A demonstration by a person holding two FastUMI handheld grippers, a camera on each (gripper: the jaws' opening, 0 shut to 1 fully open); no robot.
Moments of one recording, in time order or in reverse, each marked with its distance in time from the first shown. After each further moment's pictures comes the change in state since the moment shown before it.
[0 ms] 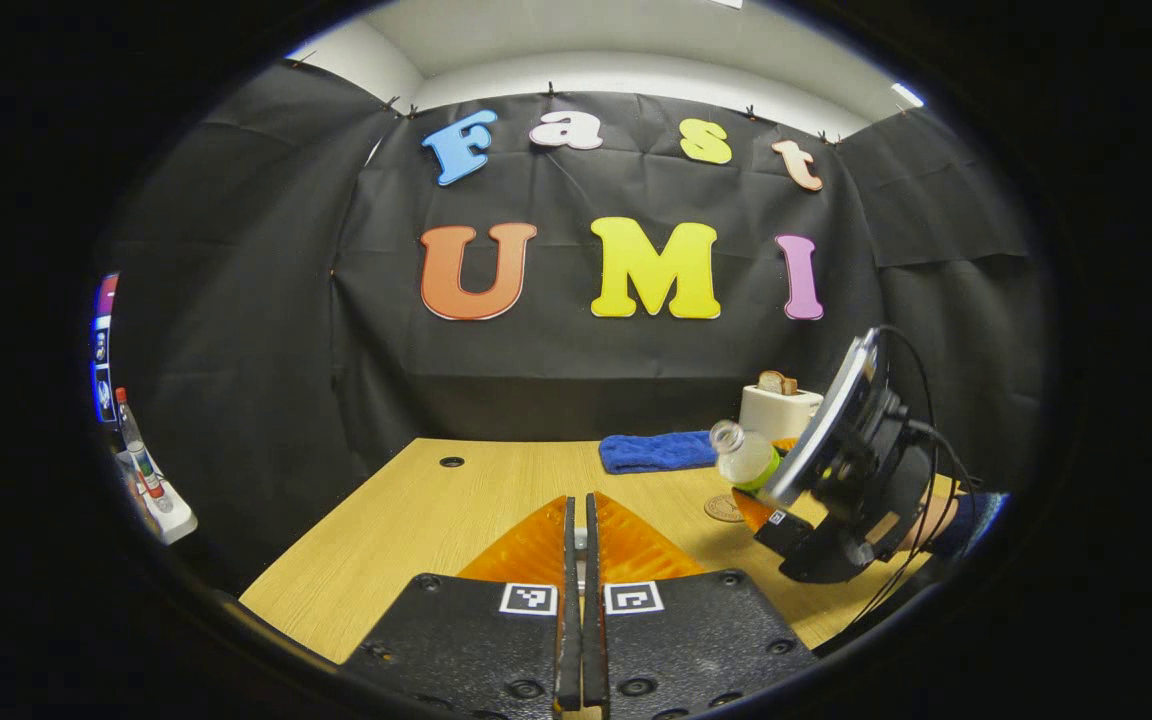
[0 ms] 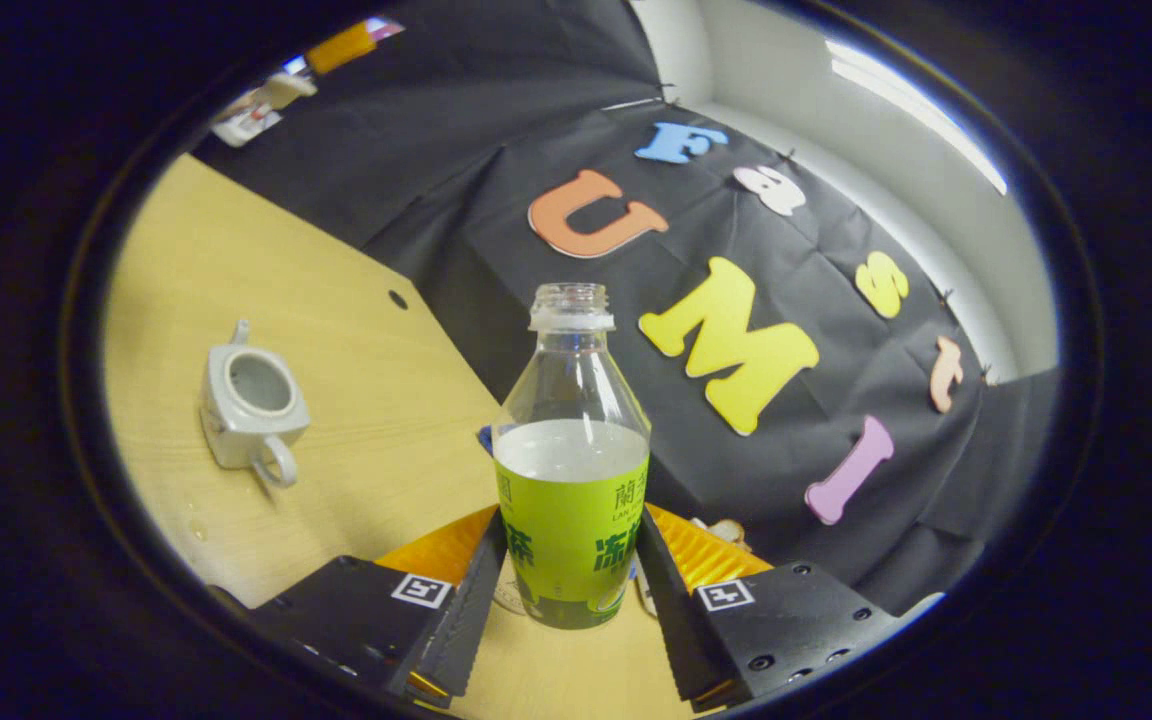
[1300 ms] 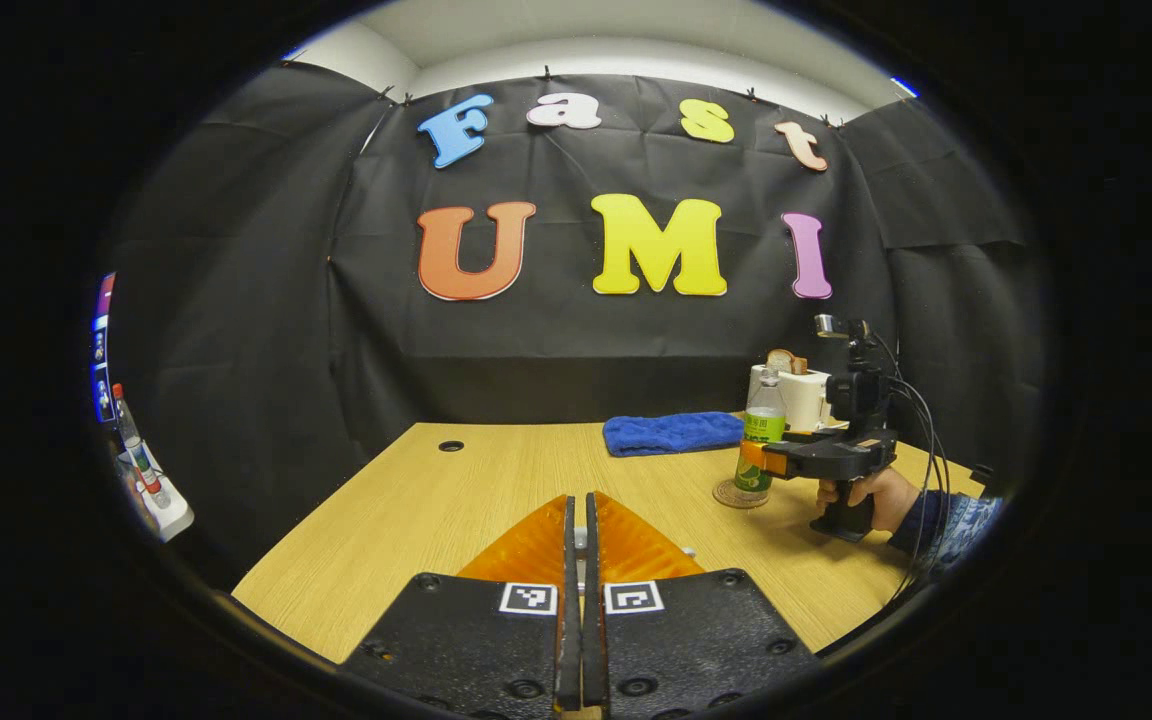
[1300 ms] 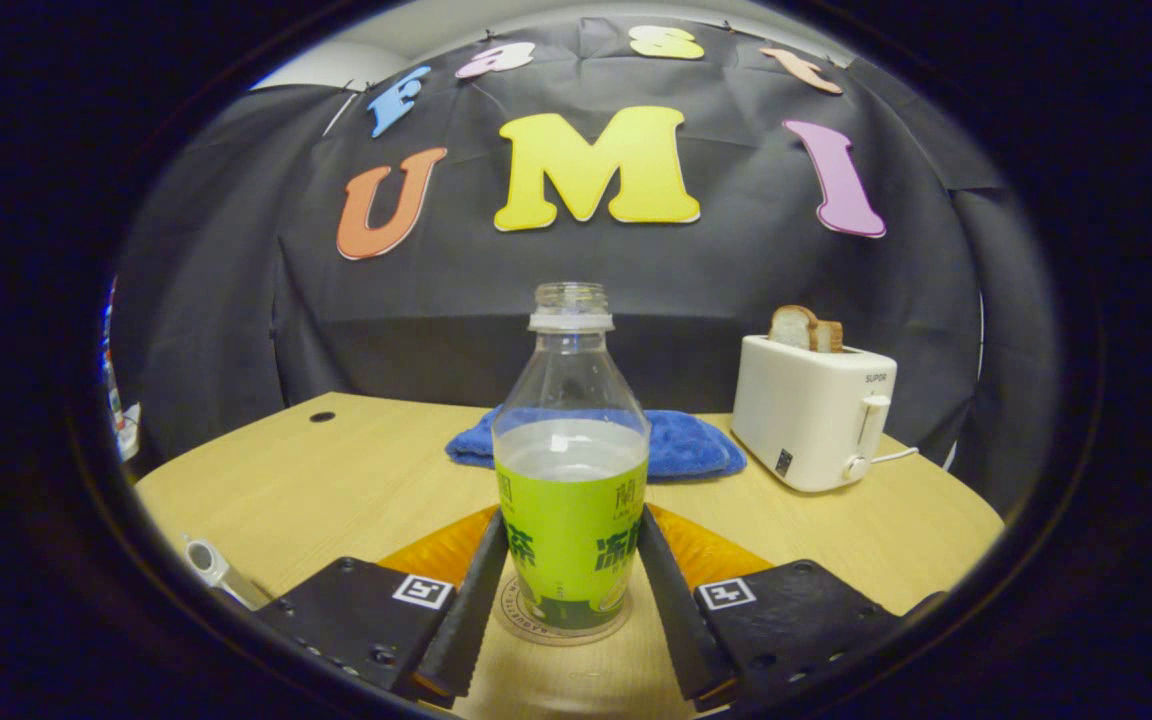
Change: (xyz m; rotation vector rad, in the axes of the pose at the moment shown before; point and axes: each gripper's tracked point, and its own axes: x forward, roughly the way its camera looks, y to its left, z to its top) left arm 0.019 -0.007 -0.022 0.009 0.057 0.009; right arm 0.101 -0.022 -0.079 0.763 0.222 0.101
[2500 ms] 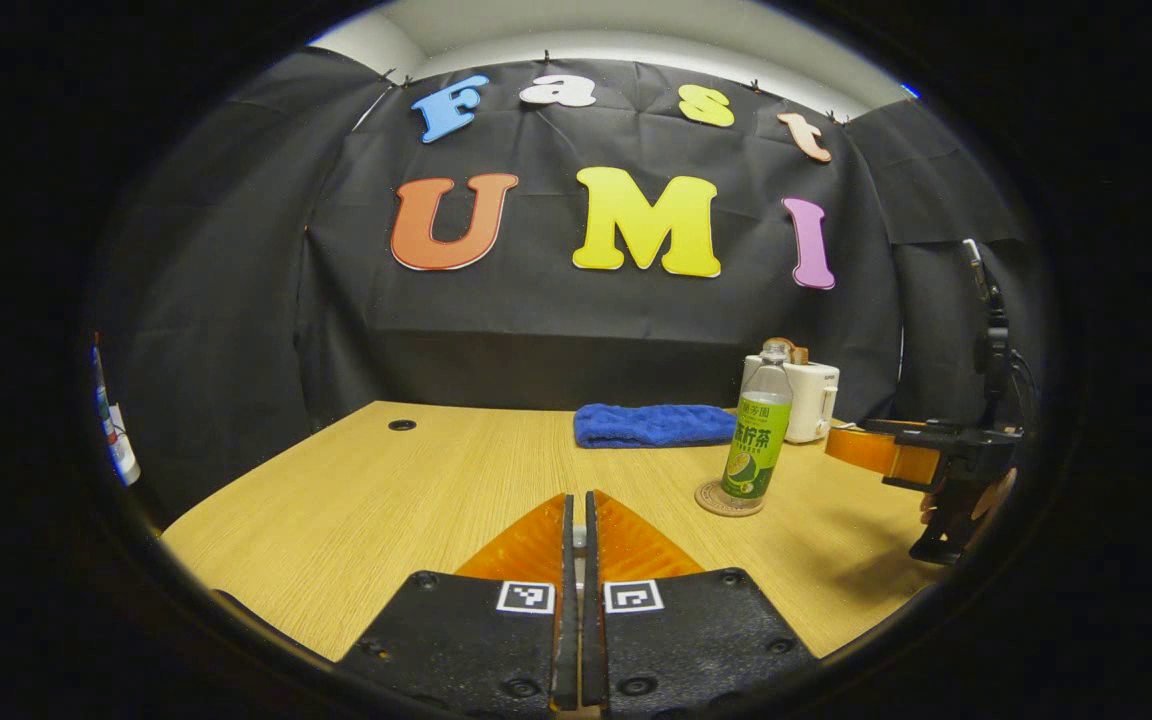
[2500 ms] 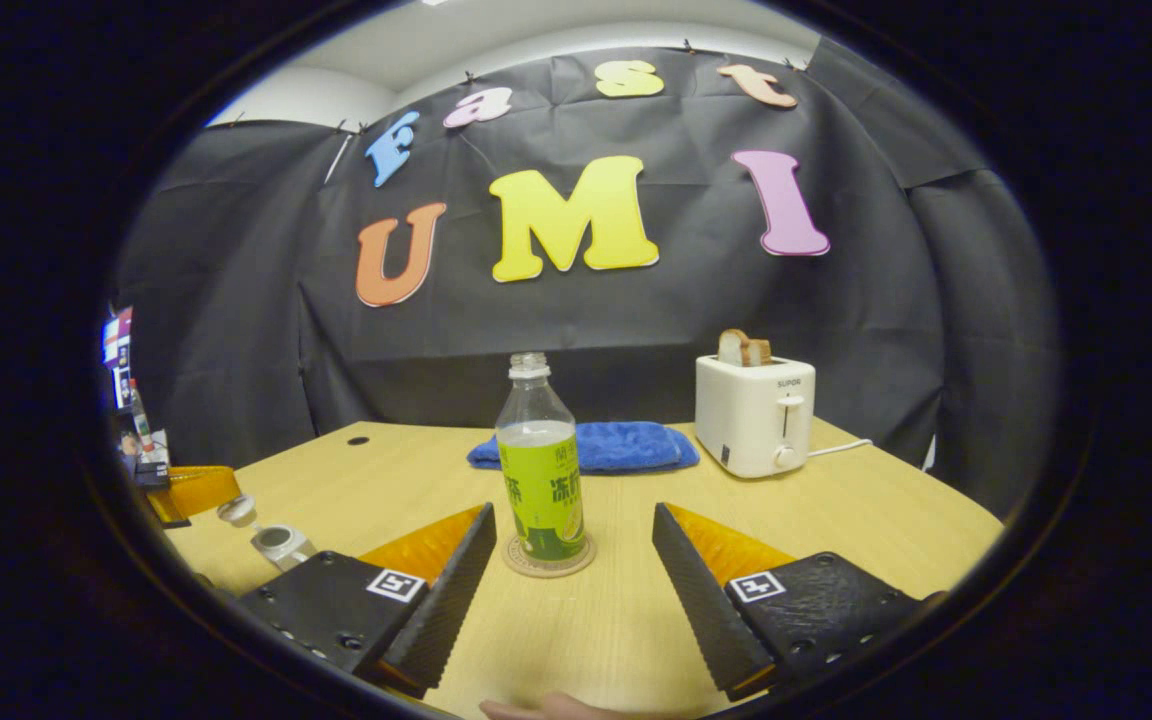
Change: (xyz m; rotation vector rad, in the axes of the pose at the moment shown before) left arm 0.078 -0.049 -0.044 -0.039 -0.006 -0.006; right arm -0.126 -0.031 -0.002 0.062 -0.083 0.028
